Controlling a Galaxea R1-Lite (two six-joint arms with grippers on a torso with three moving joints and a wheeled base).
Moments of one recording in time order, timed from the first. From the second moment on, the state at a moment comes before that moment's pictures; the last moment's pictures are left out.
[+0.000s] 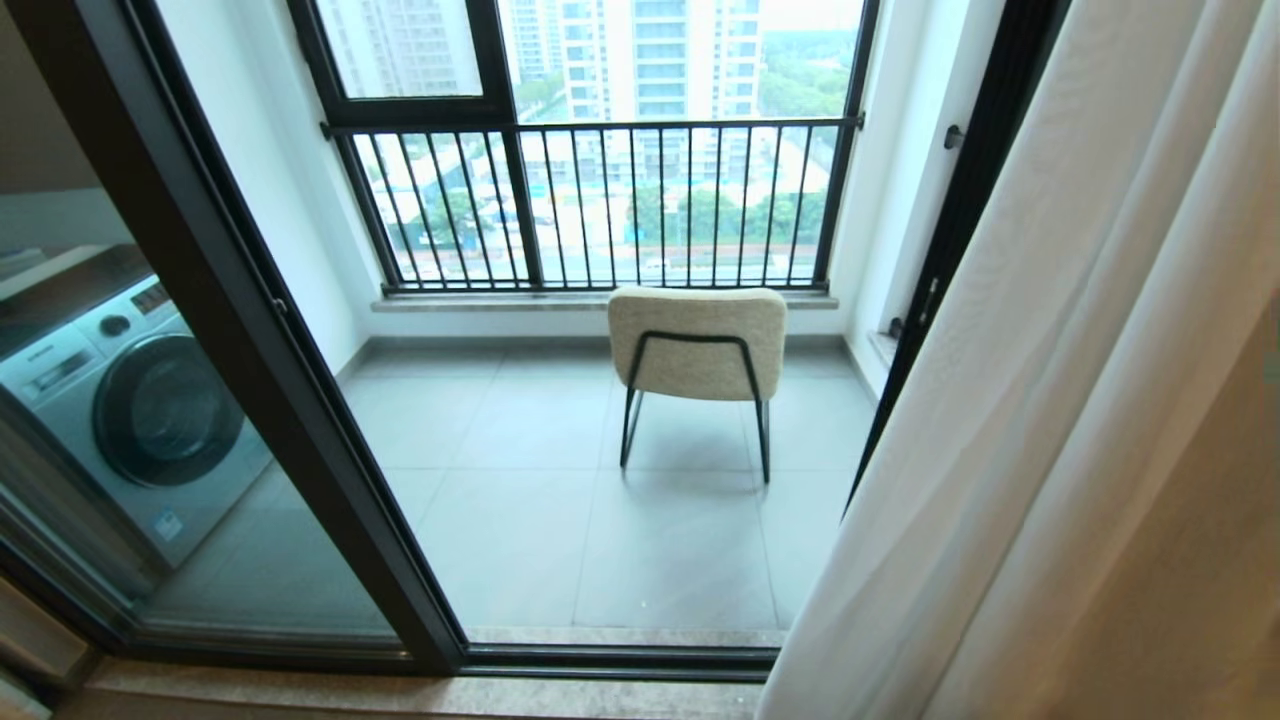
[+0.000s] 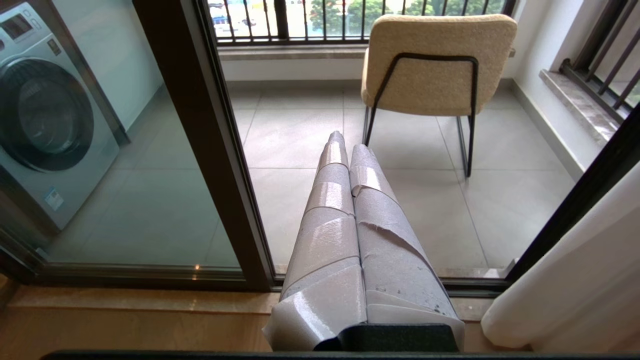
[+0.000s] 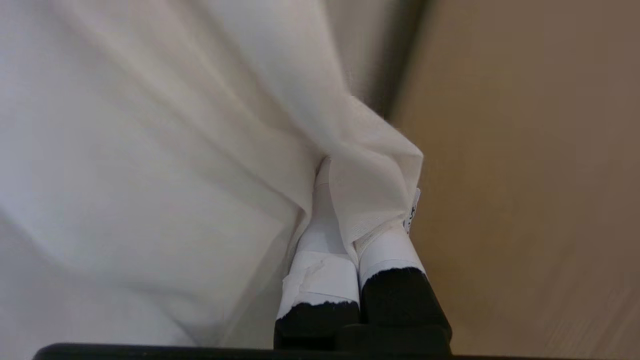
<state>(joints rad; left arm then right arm) 0.00 0.00 0.00 0.00 0.00 0.01 -1.37 1.83 -1.45 -1.02 0.68 0.17</state>
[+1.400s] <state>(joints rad) 0.00 0.00 0.00 0.00 0.00 0.01 -0.53 1.48 -0.96 -1.04 0.92 0.11</state>
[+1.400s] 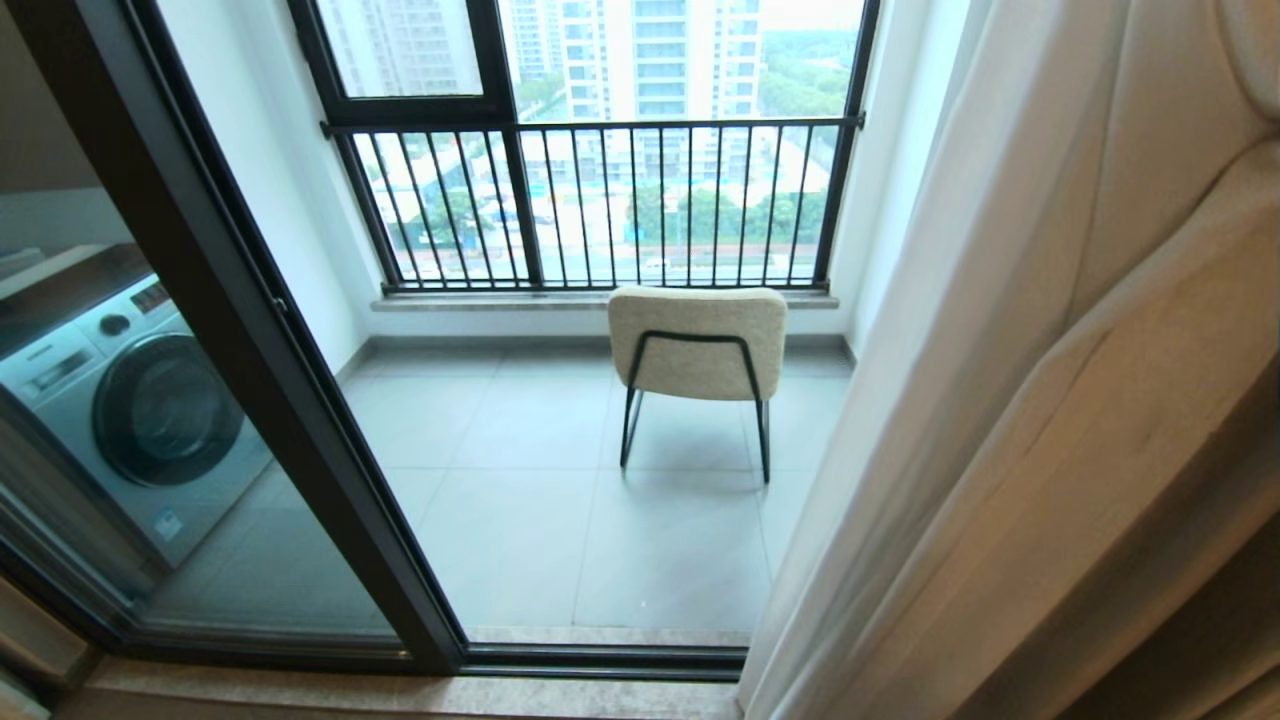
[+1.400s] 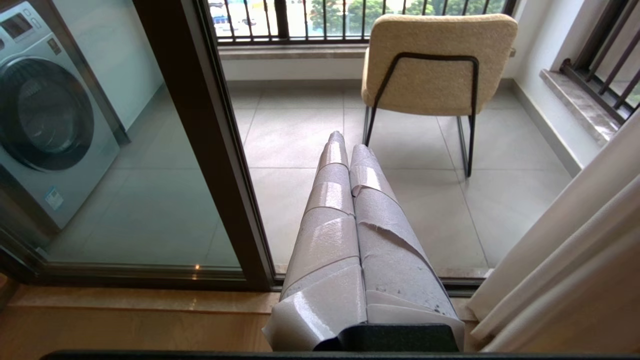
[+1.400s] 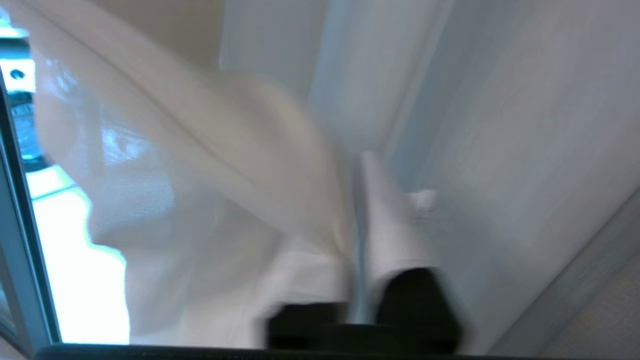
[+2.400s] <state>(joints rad) 0.00 0.00 0.00 0.00 0.00 0.01 -0.53 1.22 -0.44 -1.03 0.92 0.00</state>
